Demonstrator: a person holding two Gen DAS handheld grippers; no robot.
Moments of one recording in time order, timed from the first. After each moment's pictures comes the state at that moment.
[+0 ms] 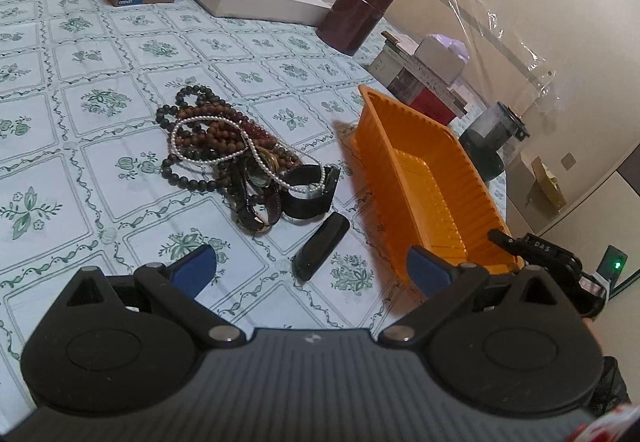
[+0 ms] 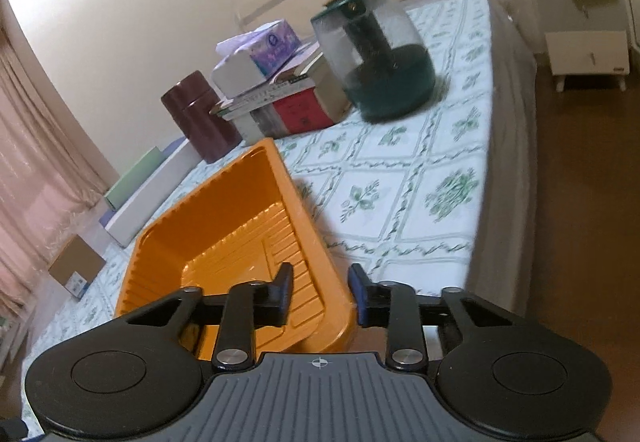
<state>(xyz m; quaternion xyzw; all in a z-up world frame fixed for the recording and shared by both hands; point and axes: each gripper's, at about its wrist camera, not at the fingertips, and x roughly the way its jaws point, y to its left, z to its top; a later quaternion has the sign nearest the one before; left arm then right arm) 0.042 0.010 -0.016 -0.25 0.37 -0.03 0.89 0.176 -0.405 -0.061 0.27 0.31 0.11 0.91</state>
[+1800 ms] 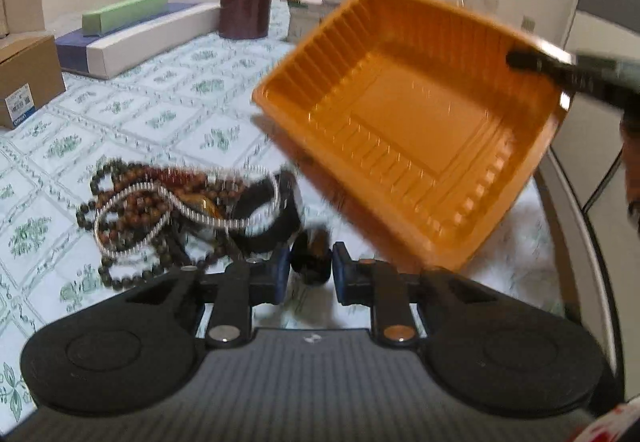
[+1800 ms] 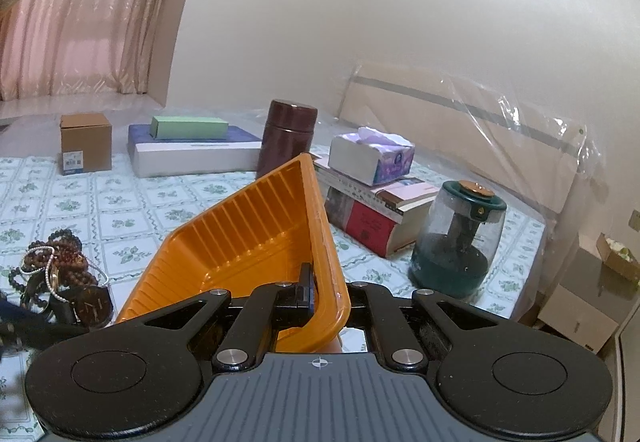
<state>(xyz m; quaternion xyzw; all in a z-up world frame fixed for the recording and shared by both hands) 0.094 -0.044 -0.031 -0.02 0.36 -0.13 0.92 0.147 -0.306 0.012 -0.11 0.18 0.15 0.97</state>
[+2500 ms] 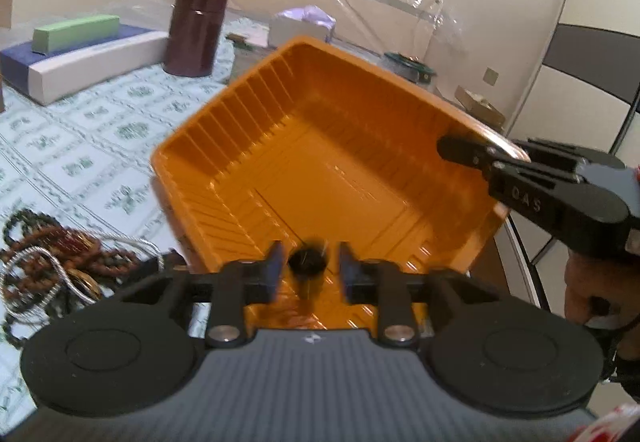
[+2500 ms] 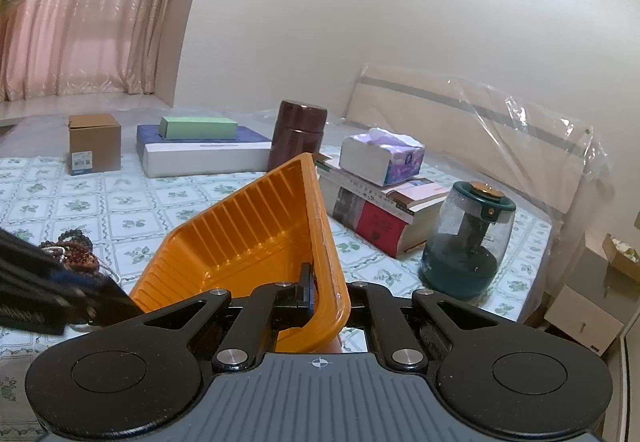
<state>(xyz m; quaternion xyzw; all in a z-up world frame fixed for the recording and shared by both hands) 0.126 -0.094 -0.009 -0.09 0.32 -0.19 0.92 0.146 -0.304 0.011 -0.11 0.18 0.17 0.96</state>
